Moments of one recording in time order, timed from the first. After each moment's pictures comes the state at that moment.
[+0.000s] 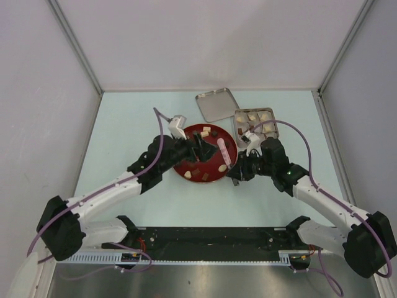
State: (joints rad) left arm -0.73 1.12 0.73 0.19 0.06 -0.66; right arm 0.55 1.05 0.65 -0.15 -0.47 0.37
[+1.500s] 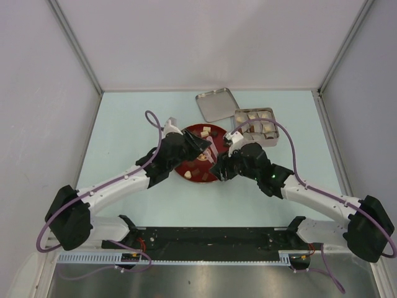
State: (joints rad) left arm -0.78 1.27 0.83 0.06 -0.19 -1.18; right arm 0.82 1.15 0.73 0.00 -0.12 0.33
